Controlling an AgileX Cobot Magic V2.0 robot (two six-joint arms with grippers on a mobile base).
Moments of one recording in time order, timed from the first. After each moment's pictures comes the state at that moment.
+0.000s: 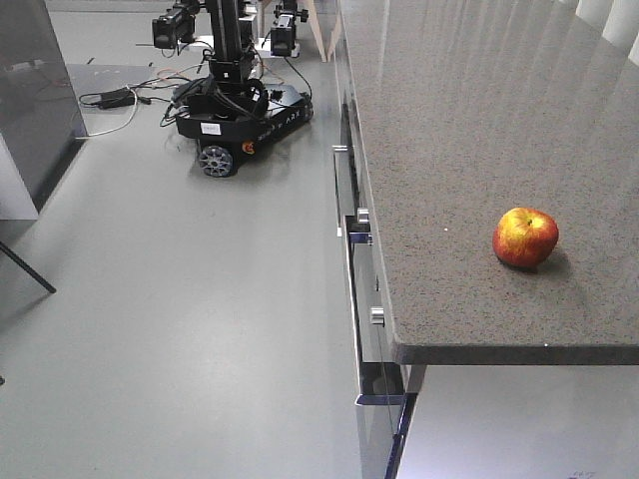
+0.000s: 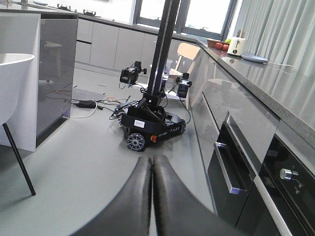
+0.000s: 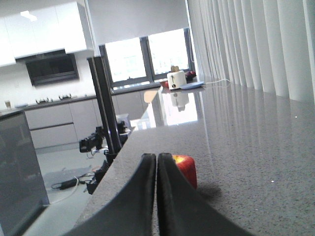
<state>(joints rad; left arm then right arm) 0.11 -0.01 0.02 -0.13 0.12 -0.14 0.00 -0.01 0.02 -0.09 -0.11 0.30</state>
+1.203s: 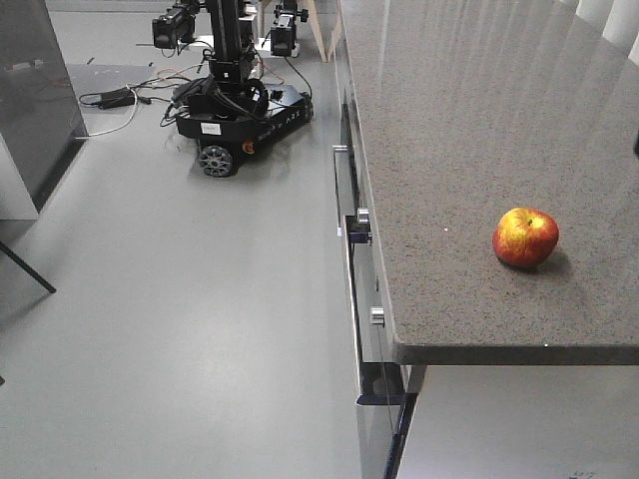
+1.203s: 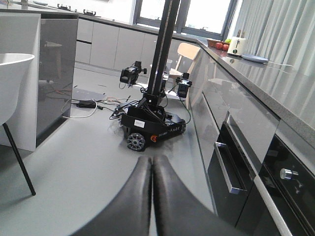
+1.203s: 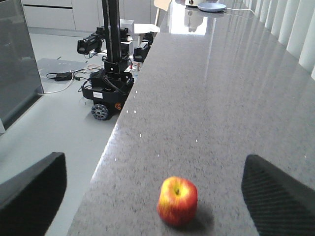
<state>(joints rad) 0.11 -0.01 0.02 -0.13 0.12 -0.14 0.00 0.80 -0.94 0.21 0.47 -0.21</state>
